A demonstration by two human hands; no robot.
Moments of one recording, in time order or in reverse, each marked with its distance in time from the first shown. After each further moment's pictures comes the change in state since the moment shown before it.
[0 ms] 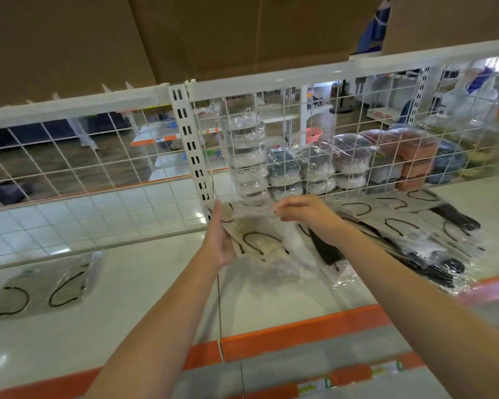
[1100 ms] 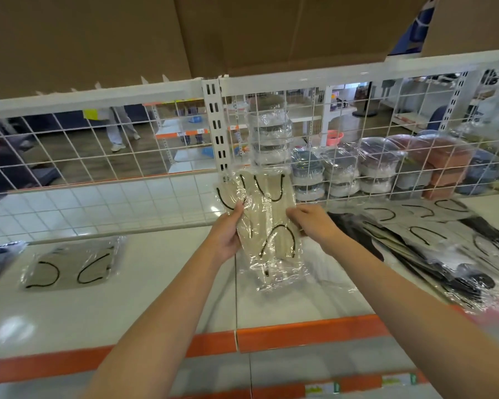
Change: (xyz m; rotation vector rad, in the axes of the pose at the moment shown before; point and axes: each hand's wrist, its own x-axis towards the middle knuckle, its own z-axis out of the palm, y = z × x) left_hand -0.027 0.015 -0.012 0.202 0.089 0.238; right_hand 0.015 0.010 0.041 -0.192 0.186 0.191
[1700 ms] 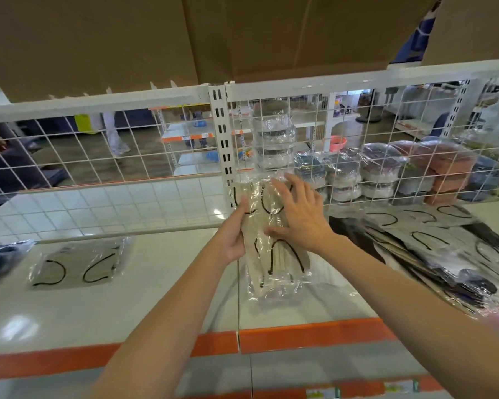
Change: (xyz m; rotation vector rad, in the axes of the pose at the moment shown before) left_hand -0.012 0.006 0.008 -0.090 -0.174 -0.070; right_hand -0.013 -0.027 0.013 -0.925 0.142 -0.477
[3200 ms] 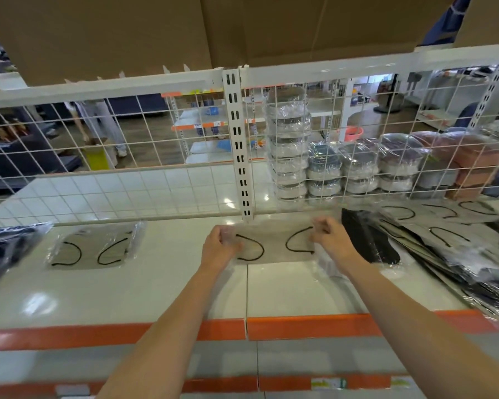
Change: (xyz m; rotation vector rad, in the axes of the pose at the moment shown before) left_hand -0.023 -0.046 -0.068 0.775 0.608 0.294; right_hand -0.033 0.049 0.067 1.054 -0.041 0.603
